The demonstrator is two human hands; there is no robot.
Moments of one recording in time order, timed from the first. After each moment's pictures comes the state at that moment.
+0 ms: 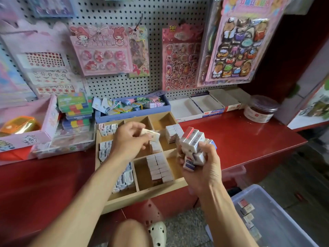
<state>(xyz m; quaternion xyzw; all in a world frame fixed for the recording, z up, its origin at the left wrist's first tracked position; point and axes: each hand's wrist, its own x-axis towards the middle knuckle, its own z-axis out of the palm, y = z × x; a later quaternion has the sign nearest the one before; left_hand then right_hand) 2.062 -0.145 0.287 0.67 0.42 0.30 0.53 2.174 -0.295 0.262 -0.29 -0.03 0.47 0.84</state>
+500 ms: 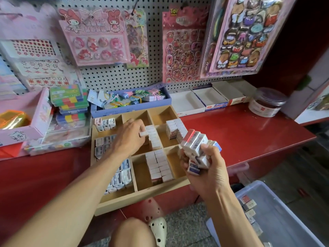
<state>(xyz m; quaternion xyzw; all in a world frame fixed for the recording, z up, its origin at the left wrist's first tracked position) 2.086 -0.106 0.249 0.90 0.38 0.17 0.15 2.184 -0.299 0.242 -0.33 -0.03 0.47 0.82</state>
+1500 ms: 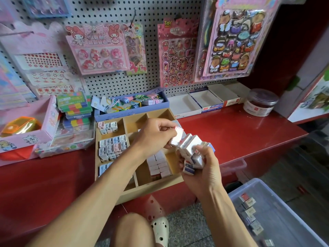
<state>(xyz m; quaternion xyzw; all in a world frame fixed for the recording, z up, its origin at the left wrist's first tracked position) 2.096 -0.190 0.320 0.76 0.30 0.19 0.54 2.164 -0.315 0.262 -0.34 -0.01 0.47 0.82</state>
